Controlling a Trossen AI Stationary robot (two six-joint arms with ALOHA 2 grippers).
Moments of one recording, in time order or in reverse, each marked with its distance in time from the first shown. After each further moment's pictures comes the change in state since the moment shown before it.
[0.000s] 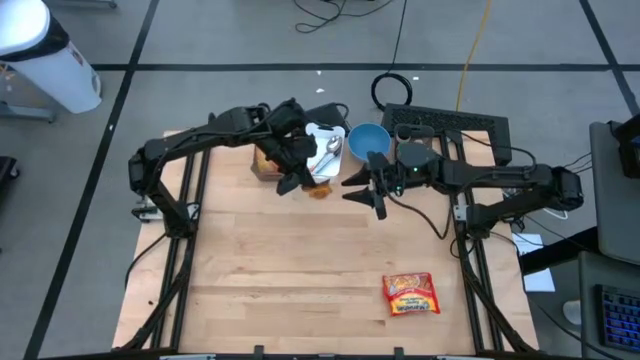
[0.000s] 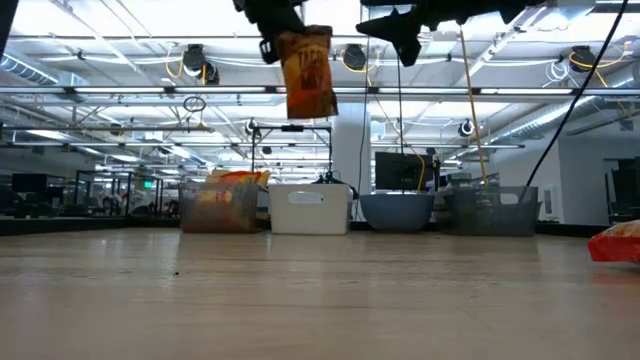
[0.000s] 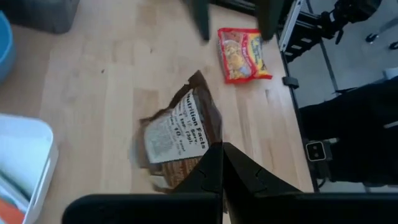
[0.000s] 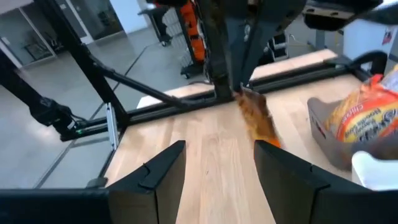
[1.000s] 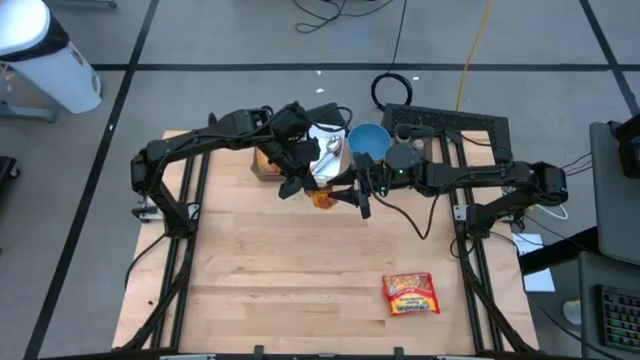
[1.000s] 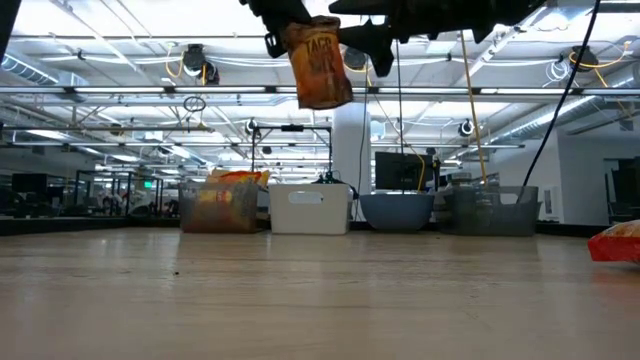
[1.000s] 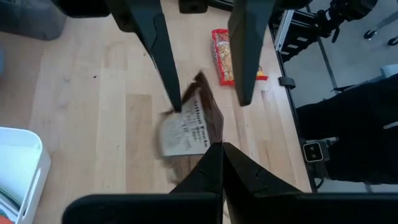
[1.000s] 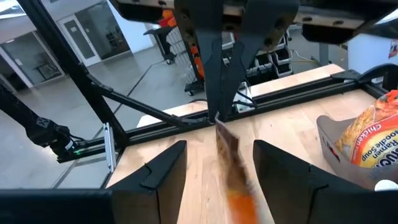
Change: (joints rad) left arm -0.036 0.017 0.032 0.006 -0.015 -0.012; right arm 0.002 0.151 0.000 0.242 0.001 0.043
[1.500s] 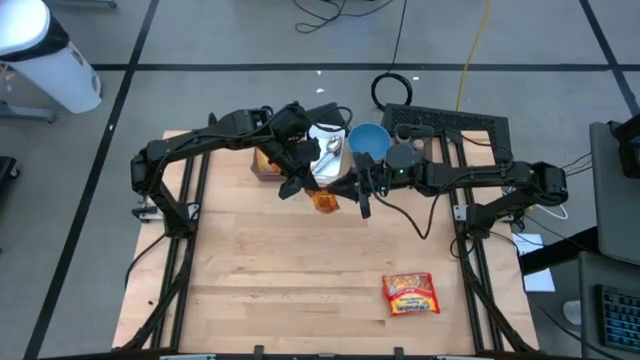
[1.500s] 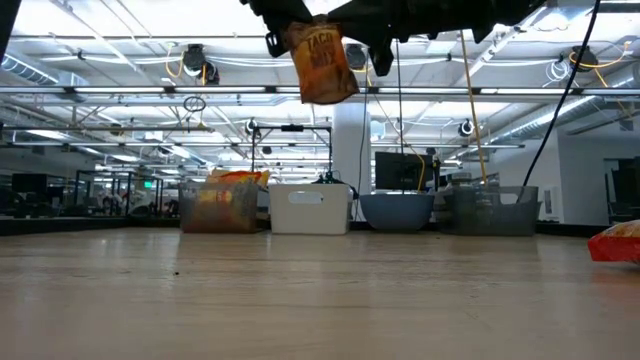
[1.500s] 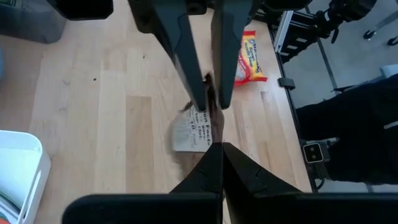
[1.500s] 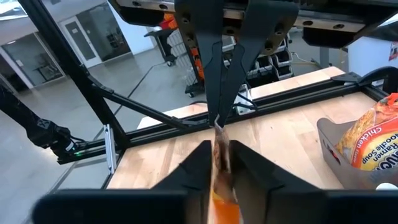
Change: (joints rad) left arm 0.000 0.000 0.000 0.008 0.000 0.002; right arm 0.000 0.000 0.000 0.006 0.000 -0.001
